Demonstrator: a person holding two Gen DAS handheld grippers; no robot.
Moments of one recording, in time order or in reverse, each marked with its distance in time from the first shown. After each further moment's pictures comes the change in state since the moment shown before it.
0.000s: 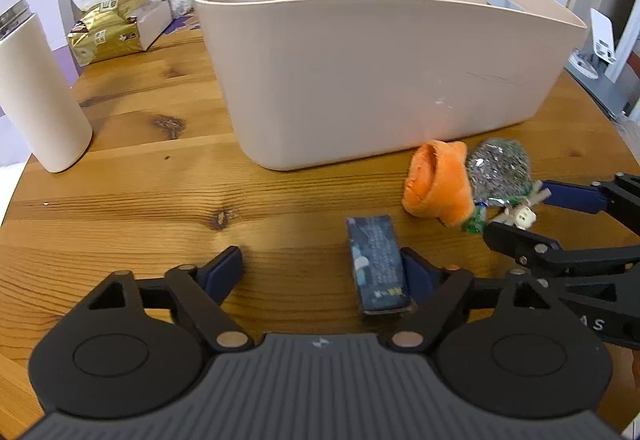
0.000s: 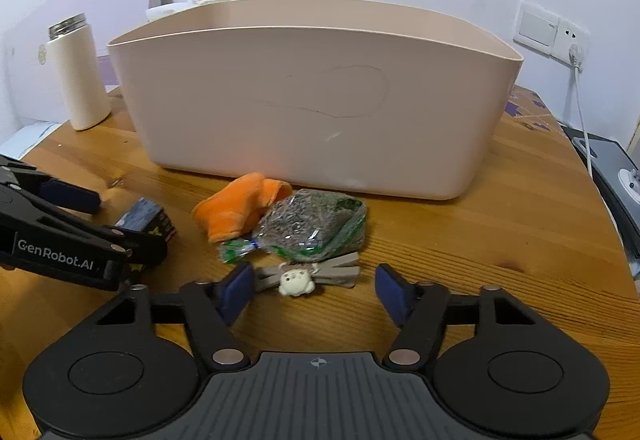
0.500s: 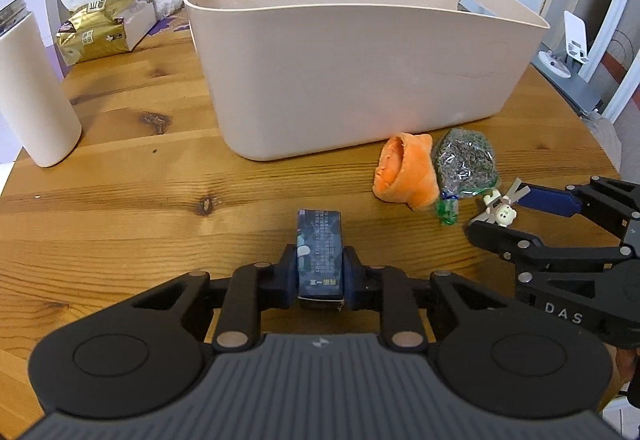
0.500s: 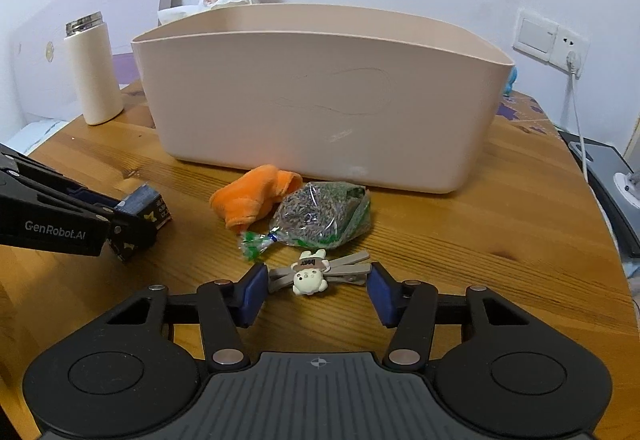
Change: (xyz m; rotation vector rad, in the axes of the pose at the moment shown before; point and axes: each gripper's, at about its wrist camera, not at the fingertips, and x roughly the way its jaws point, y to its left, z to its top) left arm -0.019 -0.001 -0.010 0.002 -0.008 -0.075; right arm -0.018 0.006 -0.008 -0.013 -0.016 -0.002
